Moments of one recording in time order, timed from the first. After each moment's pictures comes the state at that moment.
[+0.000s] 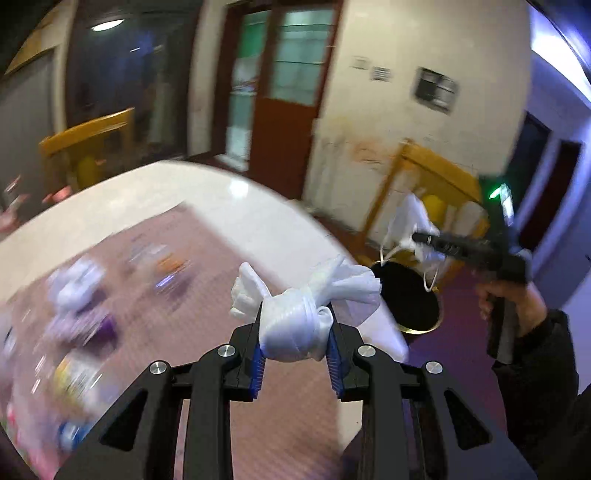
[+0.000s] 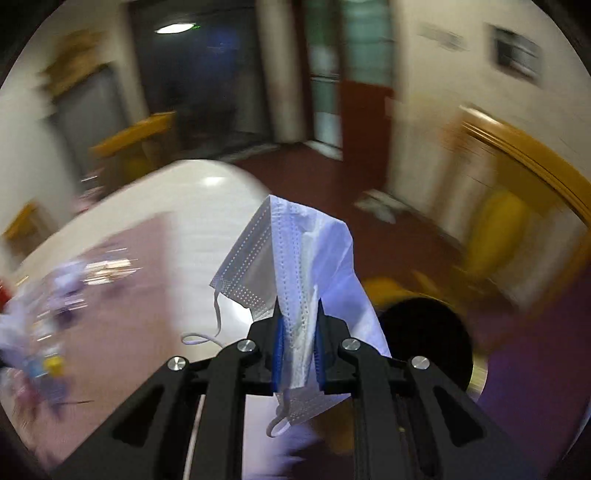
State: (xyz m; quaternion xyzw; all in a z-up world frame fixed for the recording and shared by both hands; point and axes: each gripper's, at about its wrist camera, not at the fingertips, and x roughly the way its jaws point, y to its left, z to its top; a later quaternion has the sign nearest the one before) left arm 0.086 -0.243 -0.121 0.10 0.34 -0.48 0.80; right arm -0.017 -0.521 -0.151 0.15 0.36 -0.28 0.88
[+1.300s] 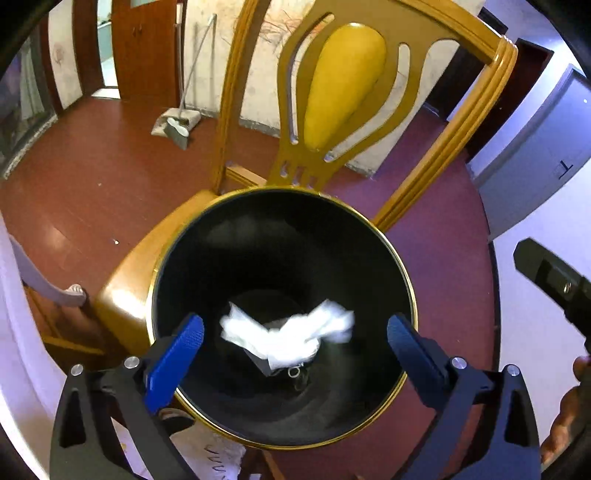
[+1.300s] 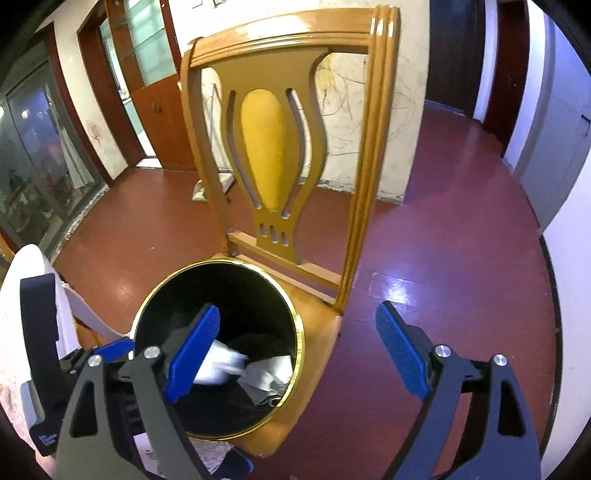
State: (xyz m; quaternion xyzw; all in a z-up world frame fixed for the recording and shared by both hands) left arm 0.012 -0.630 -0.314 0.24 0.47 -0.57 0.63; right arm -0.163 -0.649 -0.224 0.30 0.32 -0.52 0.73
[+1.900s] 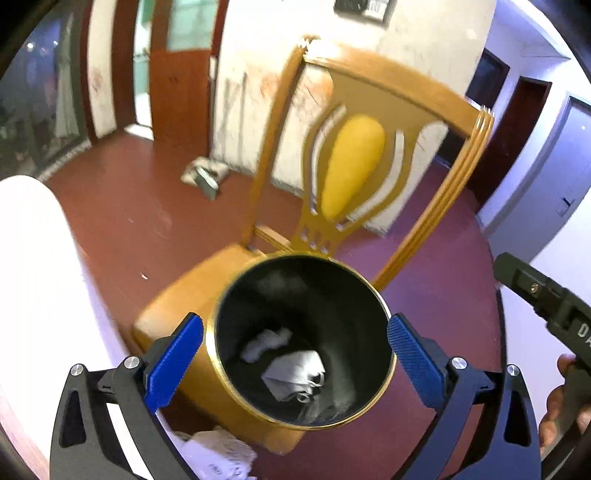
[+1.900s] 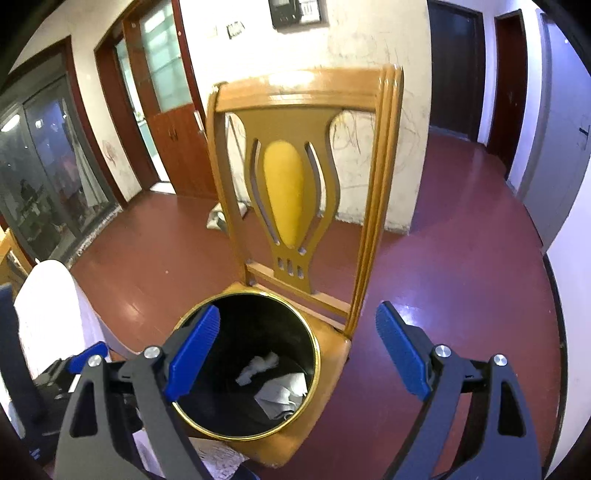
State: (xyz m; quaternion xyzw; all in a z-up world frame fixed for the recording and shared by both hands) left arm 0.017 -0.572 -0.226 0.18 0.39 -0.56 0.71; right arm -0.163 -0.616 -0.166 0.27 0.27 -0.53 0.76
